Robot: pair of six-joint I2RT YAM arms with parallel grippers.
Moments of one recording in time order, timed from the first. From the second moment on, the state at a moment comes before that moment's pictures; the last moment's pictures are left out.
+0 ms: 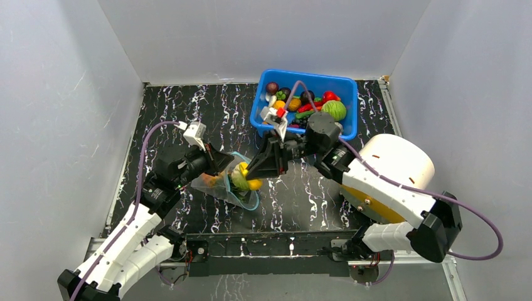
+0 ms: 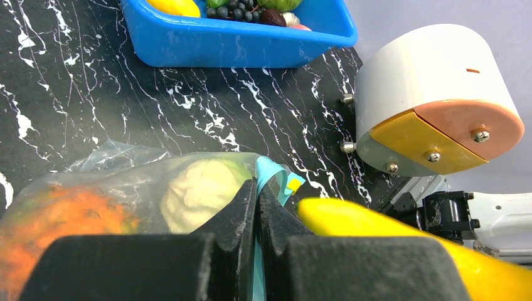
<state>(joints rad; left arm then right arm) -0.49 0.73 0.67 -0.21 0.25 -0.49 0.77 1.24 1.07 0.29 -1.05 0.53</state>
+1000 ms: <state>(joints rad) -0.49 0.69 0.67 -0.25 0.32 -0.50 0.82 1.41 1.12 -0.19 -1.04 -0.53</state>
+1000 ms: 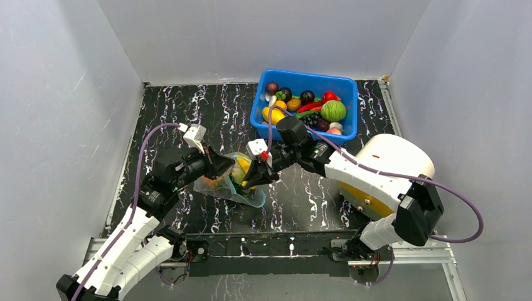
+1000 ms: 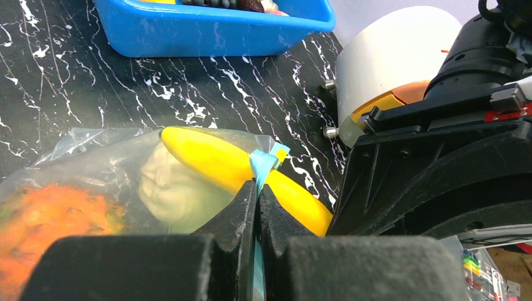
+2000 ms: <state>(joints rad) -0.49 0.70 0.67 -0.25 0.38 -0.50 0.88 1.61 1.40 -0.64 -0.98 -0.88</state>
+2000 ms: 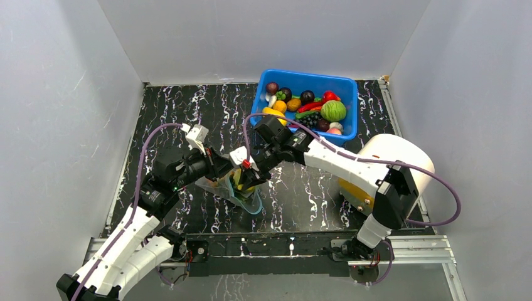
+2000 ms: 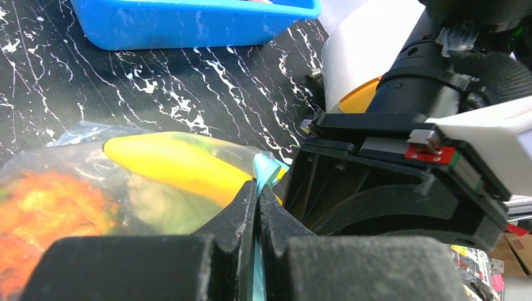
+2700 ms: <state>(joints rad) -0.49 0.72 0.68 -0.25 0.42 -0.51 0.94 1.72 1.52 -0.81 -0.73 -1.14</state>
